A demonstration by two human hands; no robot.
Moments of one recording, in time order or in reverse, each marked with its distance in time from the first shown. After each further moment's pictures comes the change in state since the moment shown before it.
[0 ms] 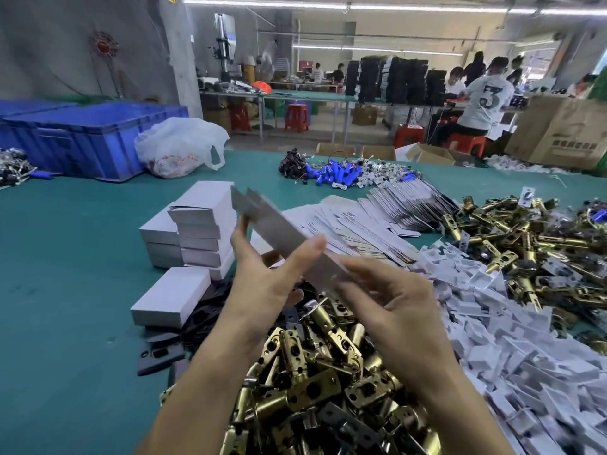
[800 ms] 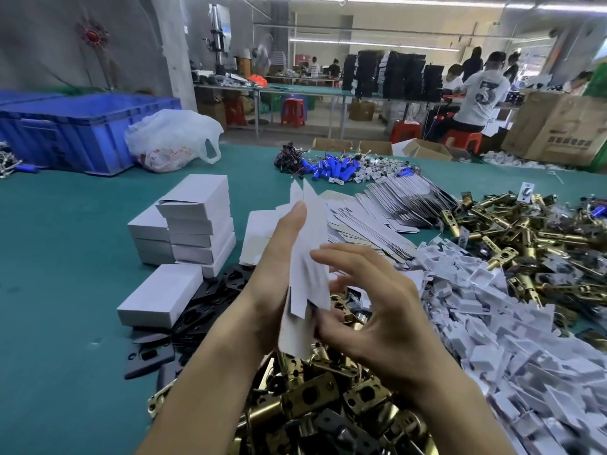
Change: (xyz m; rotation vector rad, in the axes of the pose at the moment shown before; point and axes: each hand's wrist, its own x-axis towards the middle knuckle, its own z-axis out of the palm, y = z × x) left_hand 0.013 0.008 0.019 -0.373 -0.332 -0.437; right_hand 0.006 0.021 0.002 -0.282 -0.067 -0.303
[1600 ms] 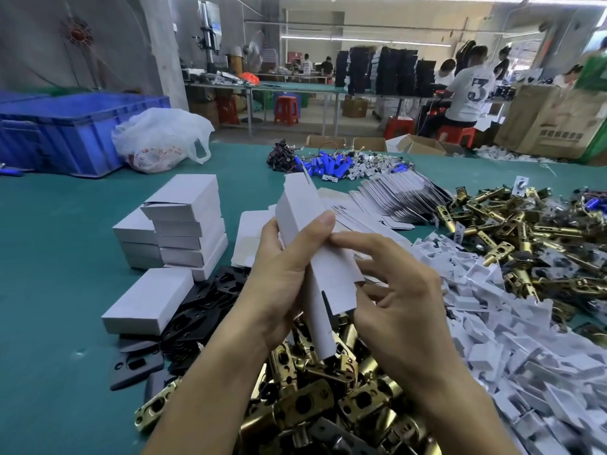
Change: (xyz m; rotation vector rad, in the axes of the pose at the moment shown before) left_hand 0.019 -0.010 0.003 0.184 0.199 0.333; right_hand 0.004 -0.002 -0.005 0.135 0.165 0.191
